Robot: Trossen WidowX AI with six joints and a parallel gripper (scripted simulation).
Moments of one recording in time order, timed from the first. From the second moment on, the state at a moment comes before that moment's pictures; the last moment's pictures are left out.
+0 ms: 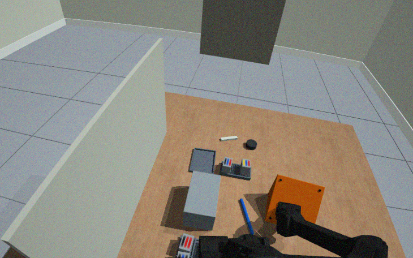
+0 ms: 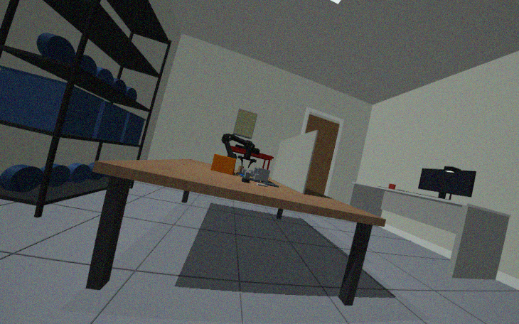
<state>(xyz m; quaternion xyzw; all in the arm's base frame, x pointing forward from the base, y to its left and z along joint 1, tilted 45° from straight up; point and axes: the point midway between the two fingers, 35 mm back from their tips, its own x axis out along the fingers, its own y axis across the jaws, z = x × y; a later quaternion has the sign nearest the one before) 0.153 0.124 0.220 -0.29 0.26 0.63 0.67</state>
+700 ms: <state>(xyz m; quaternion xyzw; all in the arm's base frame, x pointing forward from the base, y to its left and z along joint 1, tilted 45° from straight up) 0.154 0.149 0.196 -0.29 0.26 0.63 0.67</state>
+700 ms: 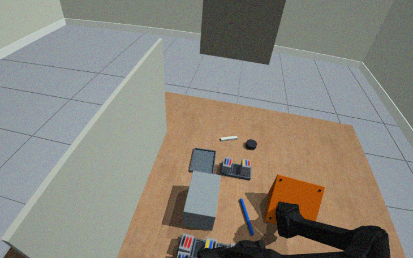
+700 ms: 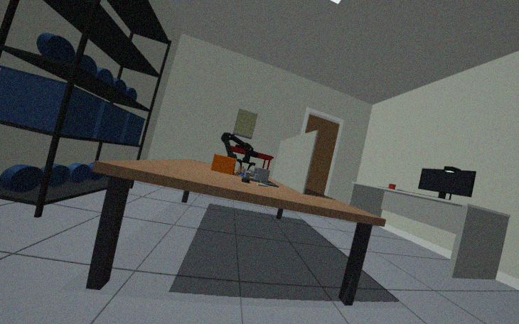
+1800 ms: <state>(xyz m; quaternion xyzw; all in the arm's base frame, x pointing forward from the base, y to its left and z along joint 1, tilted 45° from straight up) 0.152 0.160 0.186 -0.29 0.26 0.63 0.67</state>
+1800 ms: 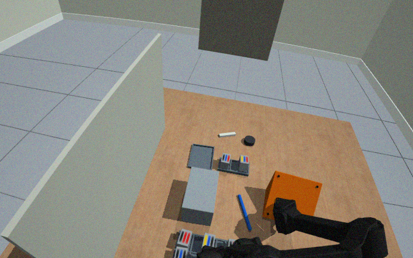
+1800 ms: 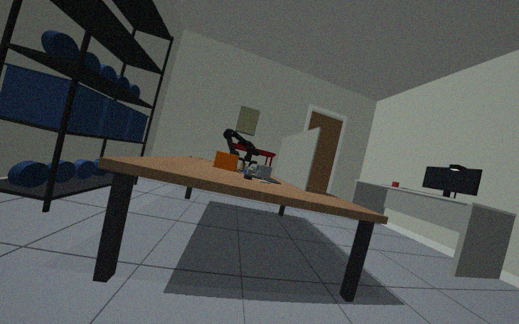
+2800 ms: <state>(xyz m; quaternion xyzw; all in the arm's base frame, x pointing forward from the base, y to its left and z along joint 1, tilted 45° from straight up) 0.144 0.106 0.239 -0.29 0.26 0.63 0.67</state>
